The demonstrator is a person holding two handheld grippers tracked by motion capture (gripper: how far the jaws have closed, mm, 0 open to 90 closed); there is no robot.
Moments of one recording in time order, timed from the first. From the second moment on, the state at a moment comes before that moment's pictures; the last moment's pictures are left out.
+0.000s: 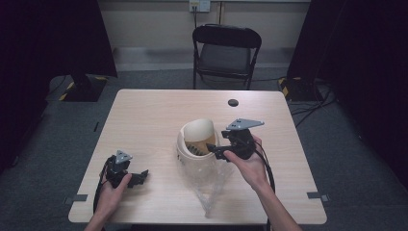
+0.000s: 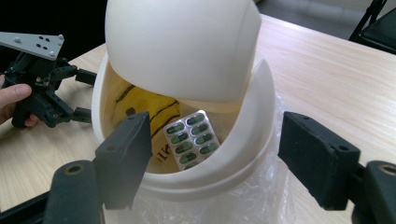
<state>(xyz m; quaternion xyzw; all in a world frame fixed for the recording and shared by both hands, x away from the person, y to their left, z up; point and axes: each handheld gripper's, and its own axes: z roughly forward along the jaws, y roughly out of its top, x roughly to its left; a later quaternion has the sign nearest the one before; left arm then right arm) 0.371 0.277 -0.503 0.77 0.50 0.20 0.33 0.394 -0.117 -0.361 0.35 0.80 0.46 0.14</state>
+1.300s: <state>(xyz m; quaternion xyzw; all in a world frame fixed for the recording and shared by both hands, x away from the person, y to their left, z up) 0.370 0.277 -0.503 0.78 0.50 0.20 0.33 0.382 -0.198 -0.382 0.44 0.75 0.45 0.20</state>
